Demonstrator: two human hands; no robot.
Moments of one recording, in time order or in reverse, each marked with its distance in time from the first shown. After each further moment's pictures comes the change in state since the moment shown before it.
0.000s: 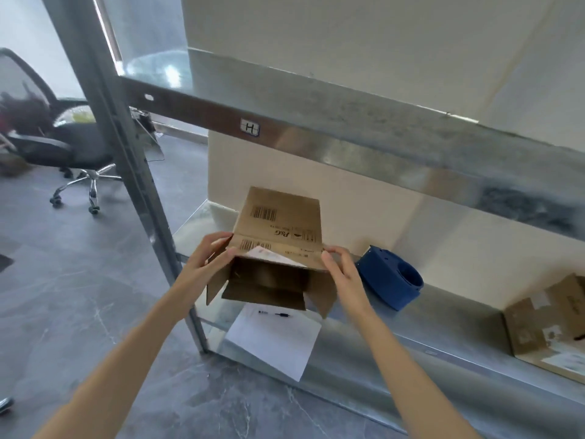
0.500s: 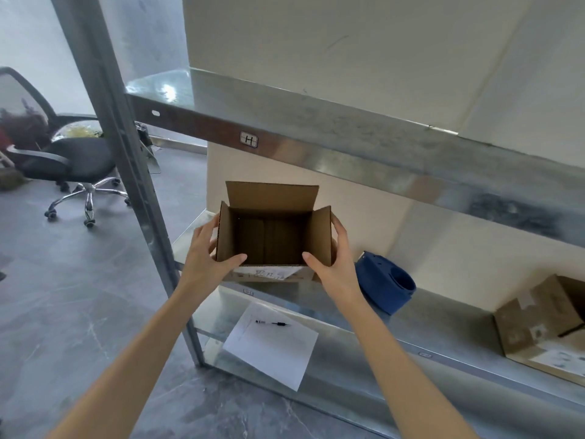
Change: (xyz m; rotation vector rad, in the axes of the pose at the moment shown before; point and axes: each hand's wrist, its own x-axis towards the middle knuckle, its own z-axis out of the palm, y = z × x) left_hand 0.013 0.022 0.016 0.268 0.247 0.148; right_hand 0.000 -0.044 0.012 -0.104 0.105 -0.227
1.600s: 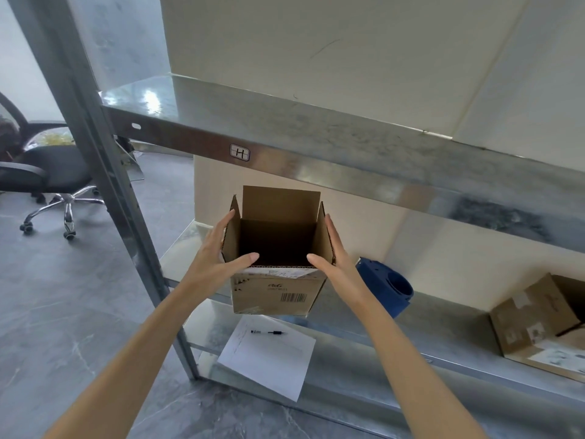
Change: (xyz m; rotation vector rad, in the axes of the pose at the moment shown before) left_hand 0.036 0.009 0.006 0.089 -0.216 0.049; right_hand 0.023 -0.002 -0.015 -0.121 -0.196 0.028
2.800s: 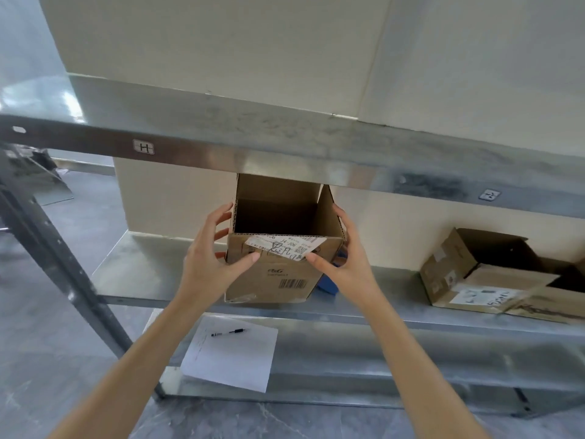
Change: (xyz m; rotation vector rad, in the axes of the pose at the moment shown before) left_hand -0.034 0.072 0.082 -0.030 0.026 0.330; right_hand -0.089 0.006 -0.084 0.068 0.339 -0.140
